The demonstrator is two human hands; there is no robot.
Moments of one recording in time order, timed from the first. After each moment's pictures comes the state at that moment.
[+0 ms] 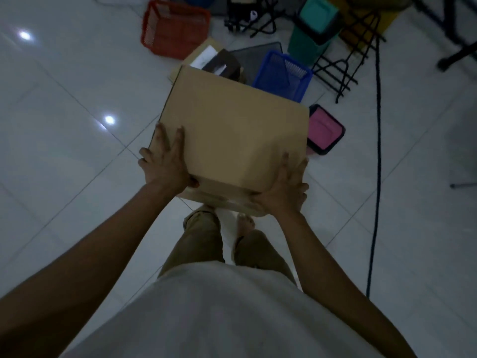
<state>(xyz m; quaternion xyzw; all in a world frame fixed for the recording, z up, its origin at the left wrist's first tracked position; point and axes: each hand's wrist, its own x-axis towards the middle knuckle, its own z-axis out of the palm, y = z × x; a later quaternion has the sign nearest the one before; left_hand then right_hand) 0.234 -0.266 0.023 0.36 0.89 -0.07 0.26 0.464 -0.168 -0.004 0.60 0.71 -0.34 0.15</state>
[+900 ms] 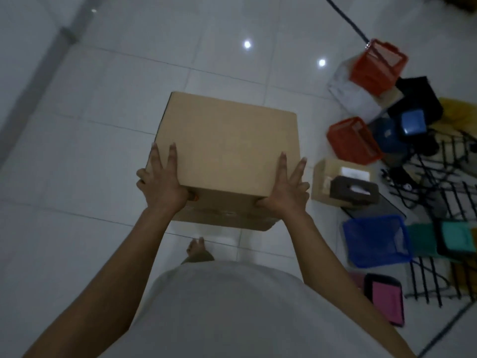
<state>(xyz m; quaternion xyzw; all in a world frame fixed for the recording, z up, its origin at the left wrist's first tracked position) 0.227 -0.641 0.140 -0.17 0.97 0.16 0.12 0.223 -0.388 0.142 0.12 0.95 -0.17 0.22</state>
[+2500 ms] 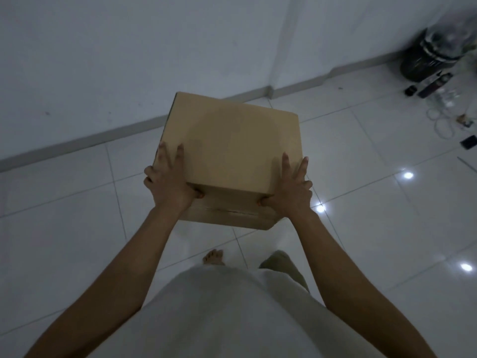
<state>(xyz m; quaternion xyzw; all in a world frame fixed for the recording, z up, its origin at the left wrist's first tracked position) -0.202 -1.057 0.152 -0.61 0.77 0.18 0.02 -0.424 -0.928 0.142 -0.38 0.89 -0.04 0.25</state>
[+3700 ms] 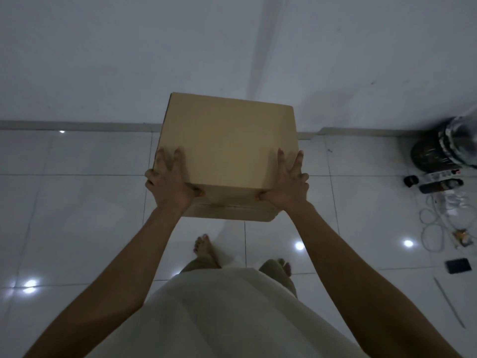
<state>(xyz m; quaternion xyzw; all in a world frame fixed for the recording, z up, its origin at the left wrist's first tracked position) -0.724 -1.185 0.114 -0.74 0.64 0.21 -0.03 -0.981 -1.153 0.121 -0.54 0.80 0.02 0.25</state>
